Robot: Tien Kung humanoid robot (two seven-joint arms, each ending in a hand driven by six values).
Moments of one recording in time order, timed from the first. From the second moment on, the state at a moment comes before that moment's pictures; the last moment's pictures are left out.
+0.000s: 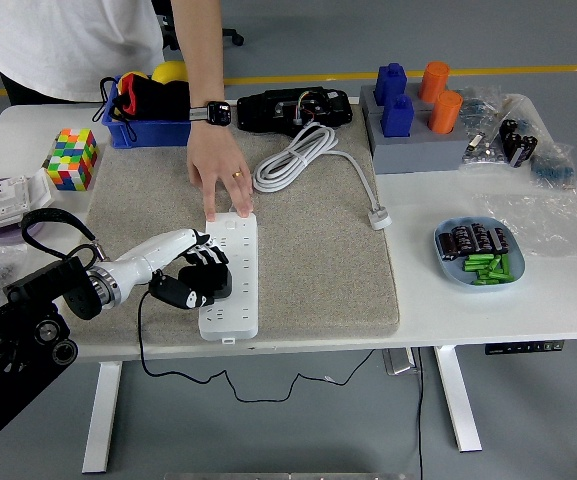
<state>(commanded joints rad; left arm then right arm) -0.33 0.39 -0.92 -1.43 1.74 -0.15 0.15 -0.04 -0.27 1.25 0.25 -1.02 0.03 -0.09</state>
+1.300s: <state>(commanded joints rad) -0.42 0.33 -1.04 -1.21 1.70 -0.03 0.05 -0.04 -0.26 1.25 0.25 -1.01 0.03 -0.09</state>
